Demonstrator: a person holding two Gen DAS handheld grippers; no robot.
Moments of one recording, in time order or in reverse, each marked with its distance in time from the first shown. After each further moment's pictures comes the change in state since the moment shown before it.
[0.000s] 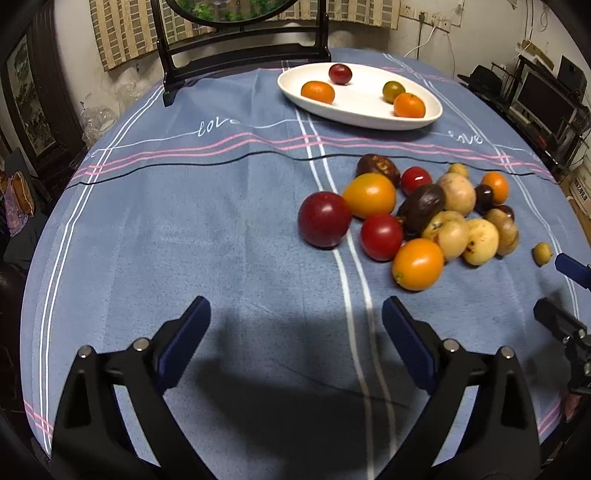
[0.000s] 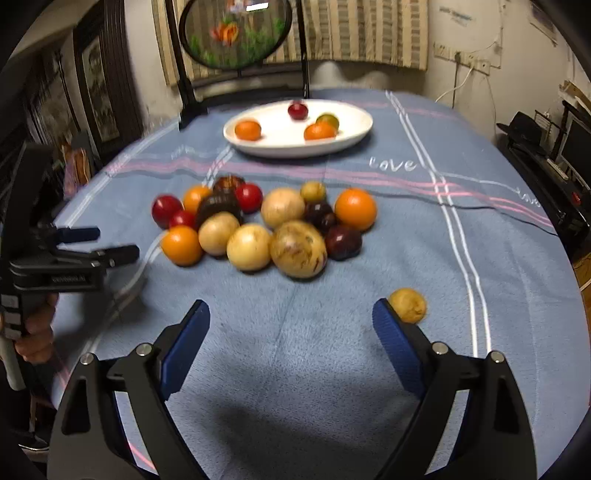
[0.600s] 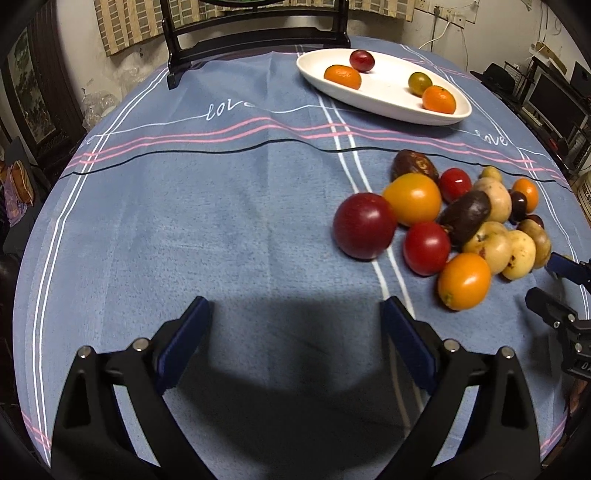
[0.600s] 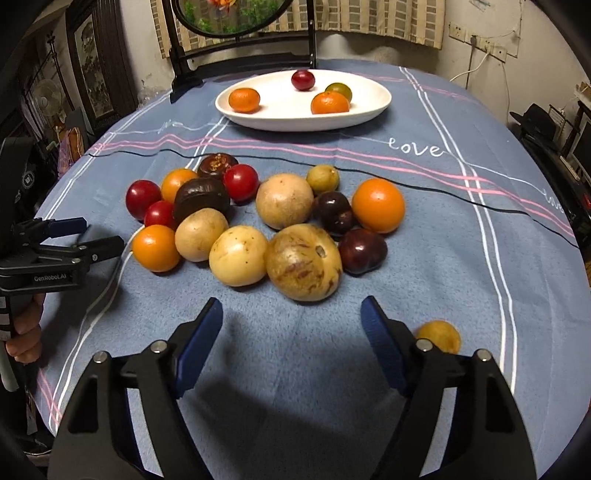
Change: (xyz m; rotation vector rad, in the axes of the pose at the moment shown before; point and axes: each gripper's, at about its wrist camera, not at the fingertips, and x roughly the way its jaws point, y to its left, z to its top) left arm 0.030 0.021 0.012 -0.030 0.046 0.003; right arm 0.049 0.006 0.024 -0.016 0.106 0.005
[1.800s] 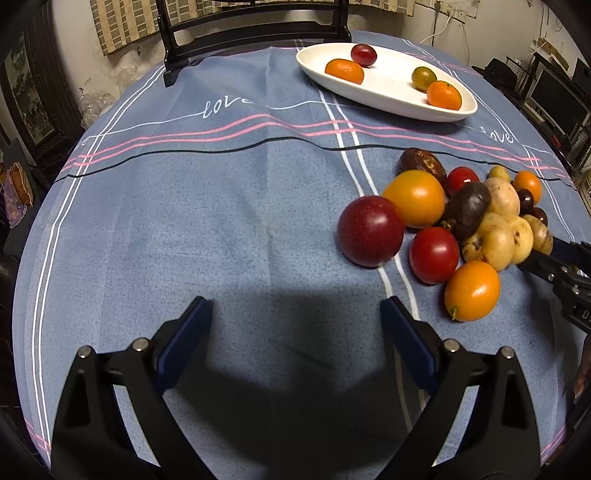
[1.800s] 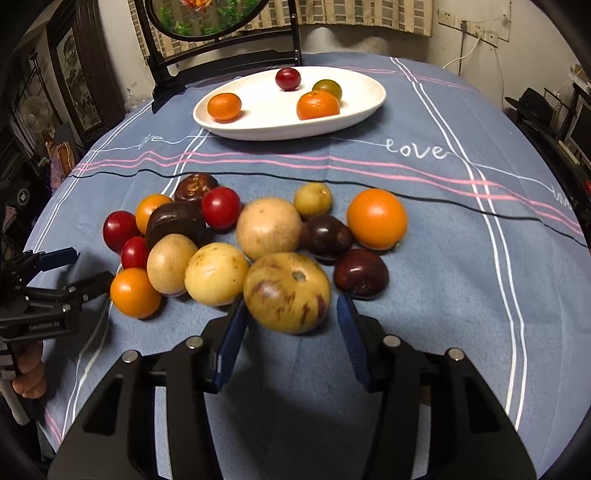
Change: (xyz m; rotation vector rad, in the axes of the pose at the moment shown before) left arm 0.008 0.001 0.006 0.012 0.014 0.005; right arm 0.020 -0.007 0.026 0.064 0.010 -0.004
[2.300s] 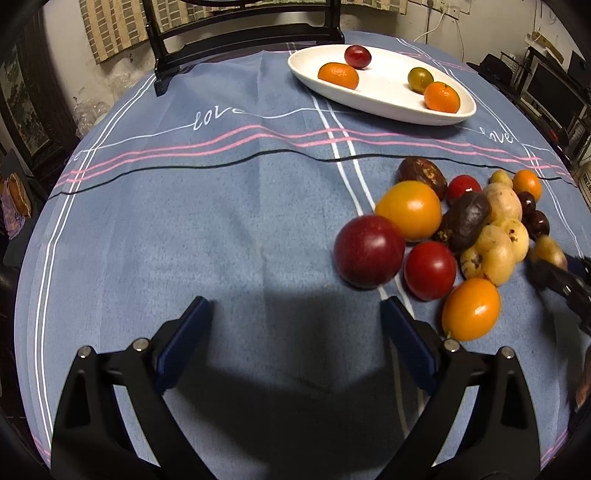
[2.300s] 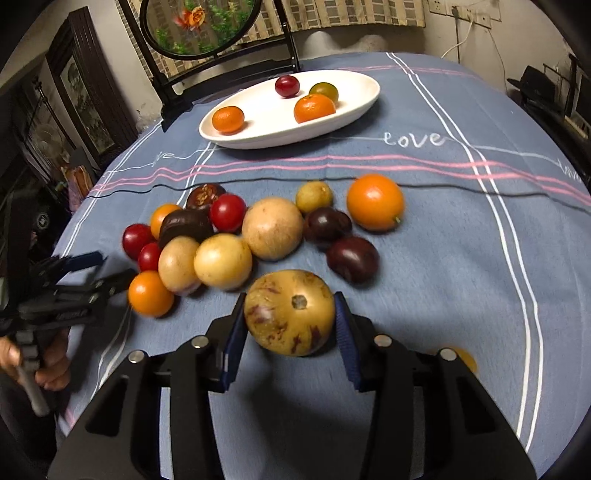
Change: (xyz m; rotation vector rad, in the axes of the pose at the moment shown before) left arm 0.007 -0.004 0.013 0.036 -0.006 0.001; right arm -0.014 -0.022 -0.015 0.082 -0.031 0.116
